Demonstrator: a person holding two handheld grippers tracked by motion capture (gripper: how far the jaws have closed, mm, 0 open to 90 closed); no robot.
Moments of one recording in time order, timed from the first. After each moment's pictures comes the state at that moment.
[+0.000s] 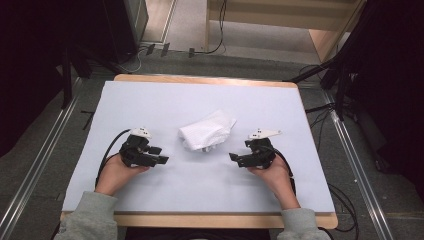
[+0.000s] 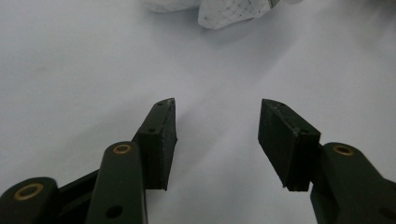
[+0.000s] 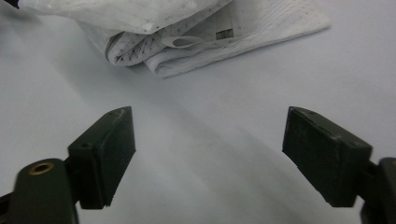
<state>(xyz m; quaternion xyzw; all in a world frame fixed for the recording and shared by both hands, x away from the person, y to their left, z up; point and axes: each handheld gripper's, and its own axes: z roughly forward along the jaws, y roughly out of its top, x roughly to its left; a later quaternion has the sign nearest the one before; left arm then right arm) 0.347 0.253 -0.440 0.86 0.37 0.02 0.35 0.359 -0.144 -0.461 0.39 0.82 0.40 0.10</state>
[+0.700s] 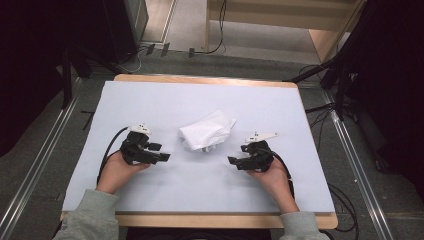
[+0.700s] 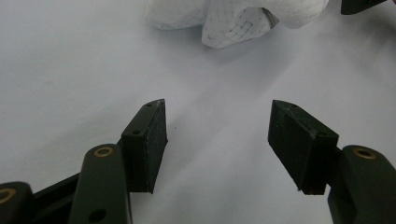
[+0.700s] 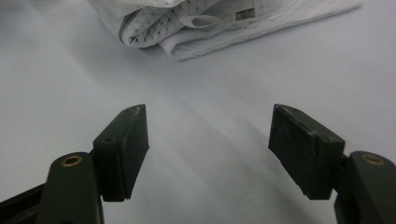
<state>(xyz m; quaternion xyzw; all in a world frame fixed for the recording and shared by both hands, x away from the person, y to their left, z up) 0.353 0.253 -0.436 0.85 0.39 0.01 0.36 0.353 -0.139 -0.466 0.39 0.83 0.39 0.08</state>
